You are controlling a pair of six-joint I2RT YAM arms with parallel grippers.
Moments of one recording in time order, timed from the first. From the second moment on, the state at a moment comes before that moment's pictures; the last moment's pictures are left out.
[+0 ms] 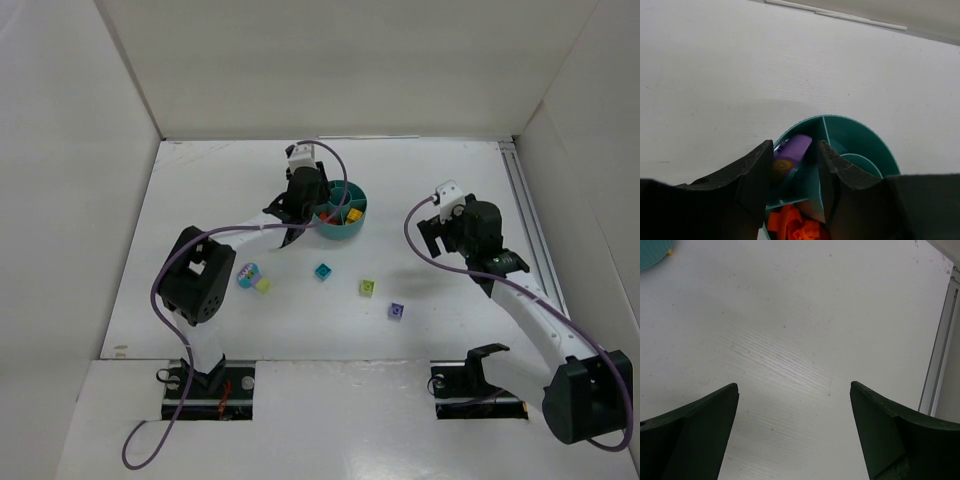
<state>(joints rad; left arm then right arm) -0.60 1.81 1.16 0.31 -0.39 -0.47 0.22 1.04 0.69 -0.15 0.02 -0.37</state>
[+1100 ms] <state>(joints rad) -0.60 1.20 0.87 -0.04 -0.38 -0.64 0.74 1.05 0.62 -0.40 0.03 0.05</state>
